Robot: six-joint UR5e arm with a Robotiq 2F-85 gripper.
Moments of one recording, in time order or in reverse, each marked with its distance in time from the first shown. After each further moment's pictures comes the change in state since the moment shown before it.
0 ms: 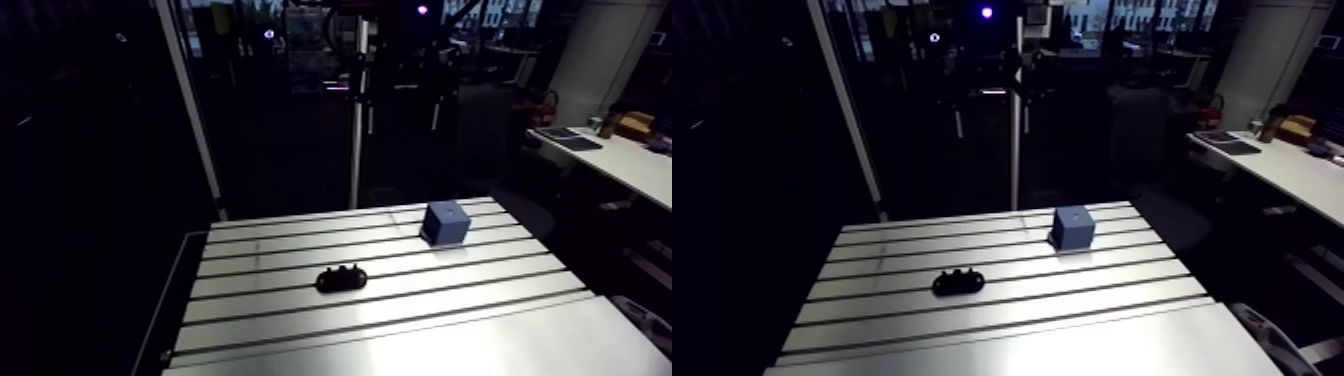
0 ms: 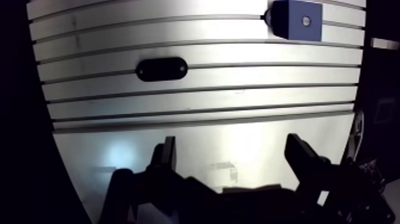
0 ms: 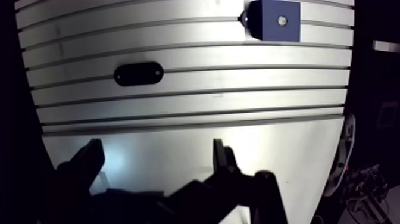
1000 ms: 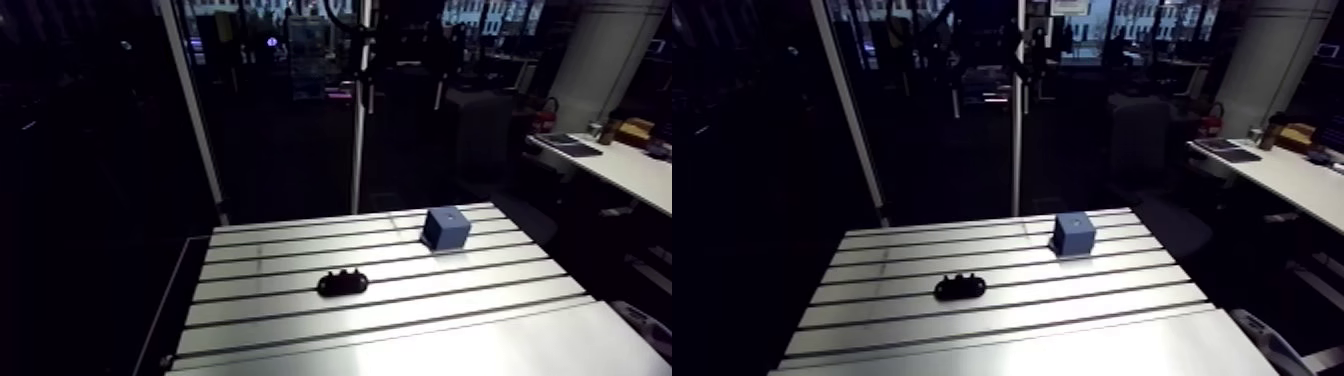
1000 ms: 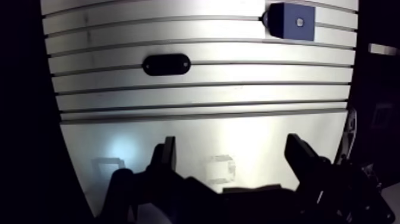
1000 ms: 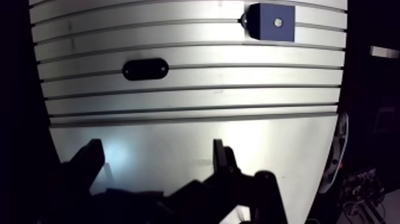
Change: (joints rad) arm 0.004 -0.017 -0.077 0.071 0.008 -0.015
